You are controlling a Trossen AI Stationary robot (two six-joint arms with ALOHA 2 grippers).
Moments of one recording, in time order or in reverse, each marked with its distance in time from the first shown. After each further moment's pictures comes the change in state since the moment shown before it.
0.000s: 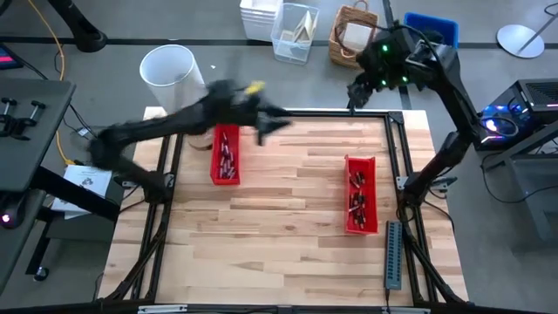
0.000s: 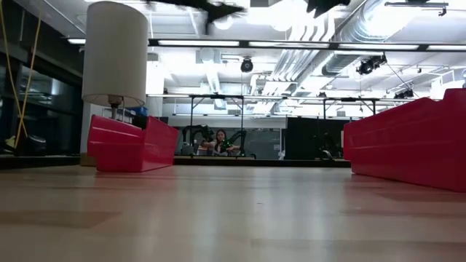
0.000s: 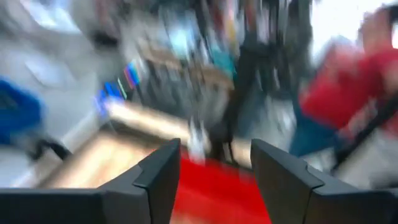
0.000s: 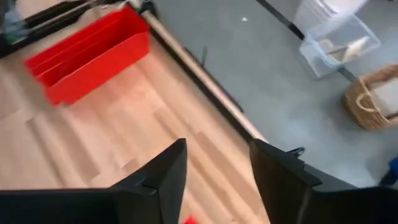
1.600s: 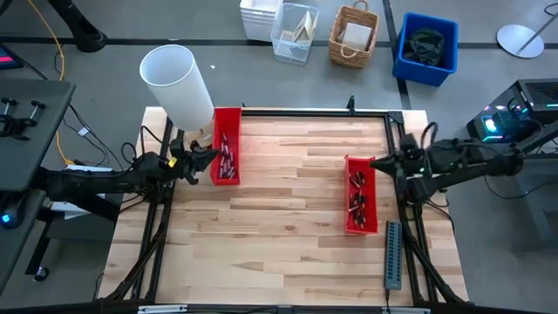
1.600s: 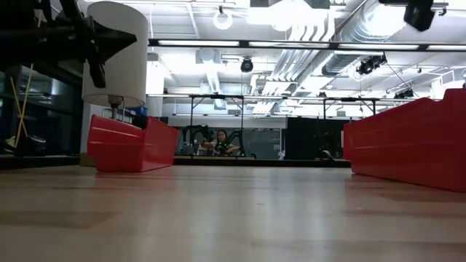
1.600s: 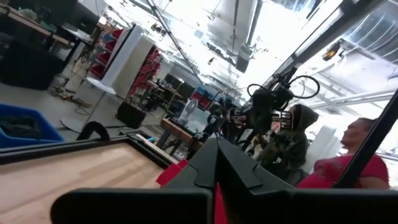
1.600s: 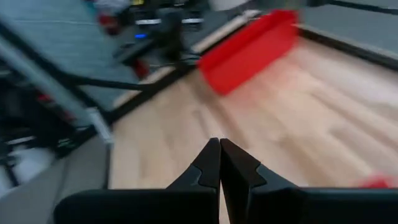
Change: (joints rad) left arm -0.206 -1.136 -1.315 0.634 -0.523 -0.275; right arm 0.850 -1.085 -1.417 0.728 0.273 0.632
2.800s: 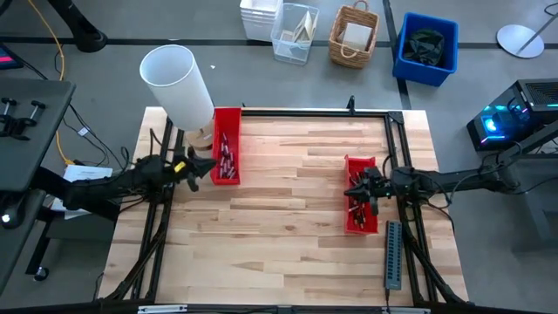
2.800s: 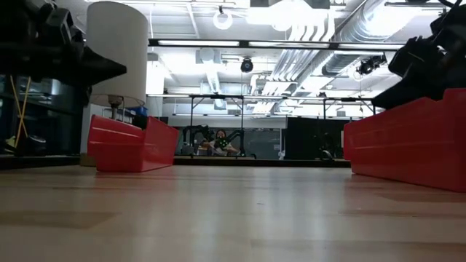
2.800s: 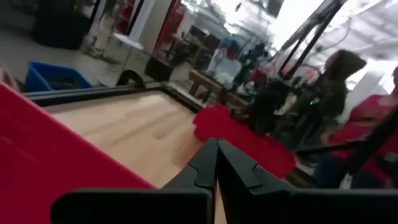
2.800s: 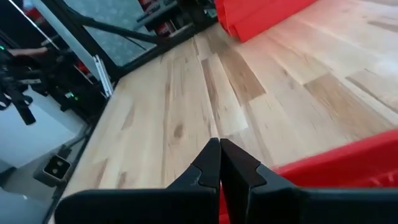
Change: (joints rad) left arm 0.002 -0.373 -0.001 -0.619 0.005 0.044; right arm -0.185 -0.236 -0.905 0.840 -0.372 -0.157
